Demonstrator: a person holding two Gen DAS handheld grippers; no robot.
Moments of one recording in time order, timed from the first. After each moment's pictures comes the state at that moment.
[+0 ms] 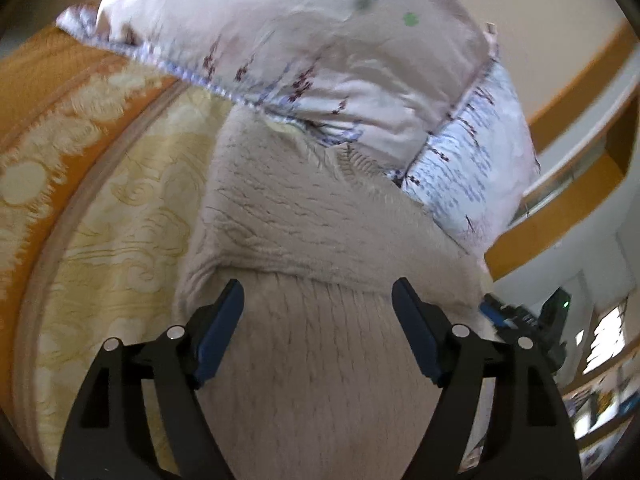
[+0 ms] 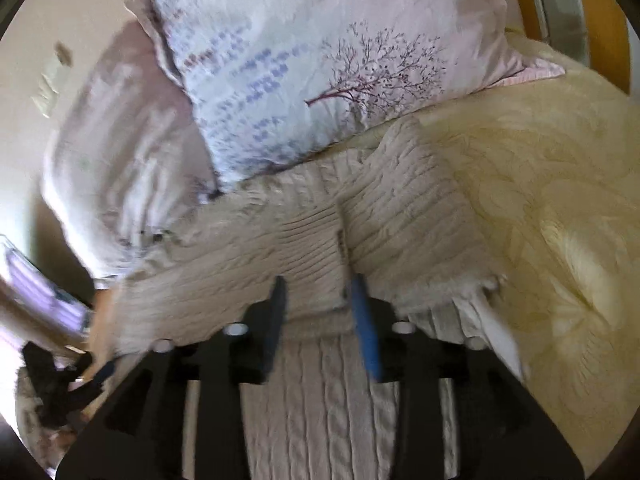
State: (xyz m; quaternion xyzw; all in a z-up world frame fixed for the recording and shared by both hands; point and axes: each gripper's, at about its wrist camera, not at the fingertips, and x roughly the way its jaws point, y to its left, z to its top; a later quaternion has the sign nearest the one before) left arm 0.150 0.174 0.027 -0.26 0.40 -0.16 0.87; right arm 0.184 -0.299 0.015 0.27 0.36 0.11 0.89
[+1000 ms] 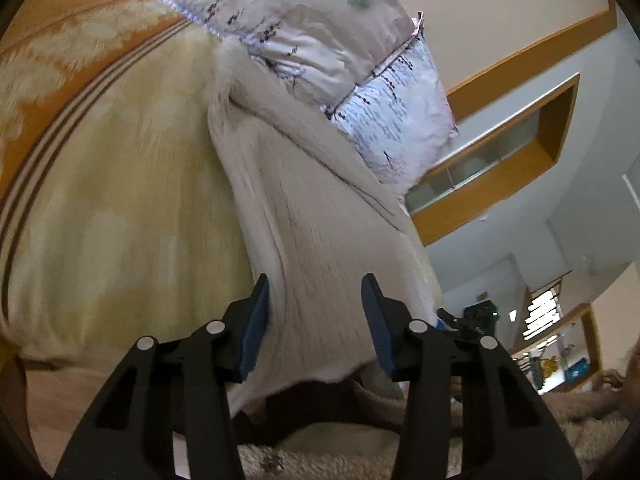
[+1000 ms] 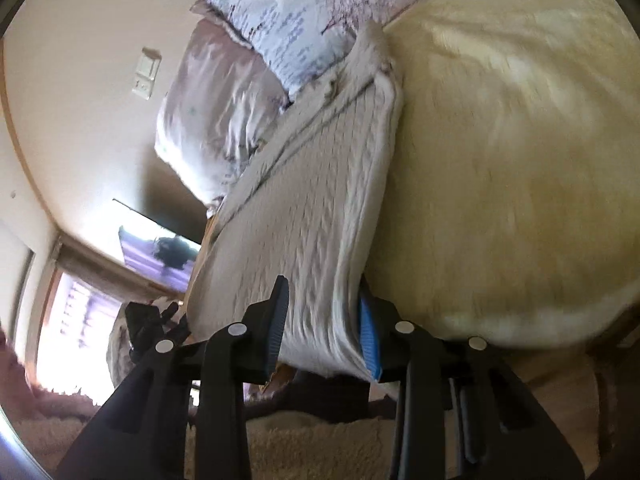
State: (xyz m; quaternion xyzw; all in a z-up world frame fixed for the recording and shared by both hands) left arm 0.001 0.200 -0.009 -0.34 0.39 -0.30 0.80; right arm 0.003 -0.357 -0.063 0.37 0.37 0.30 0.80
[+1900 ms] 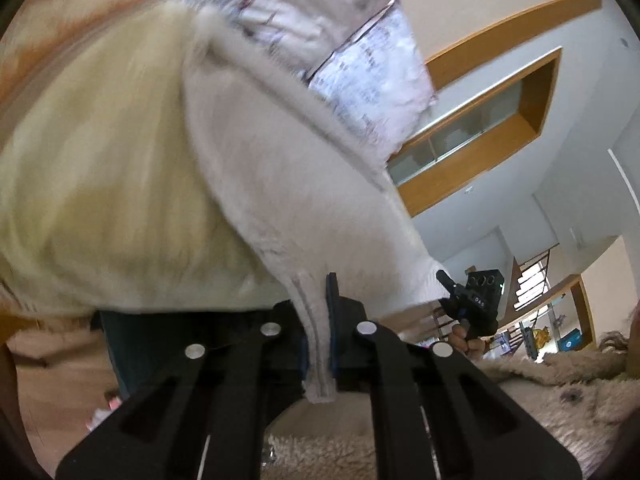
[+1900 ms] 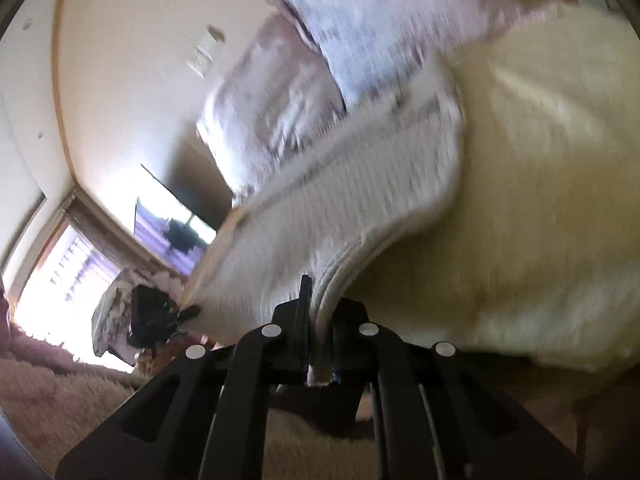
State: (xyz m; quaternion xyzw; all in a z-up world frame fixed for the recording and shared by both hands) left arm -0.021 0.184 -0.013 -0.31 0.39 -0.34 0.80; right arm -0.022 -0.334 -0.019 0.28 0.27 0.31 0.87
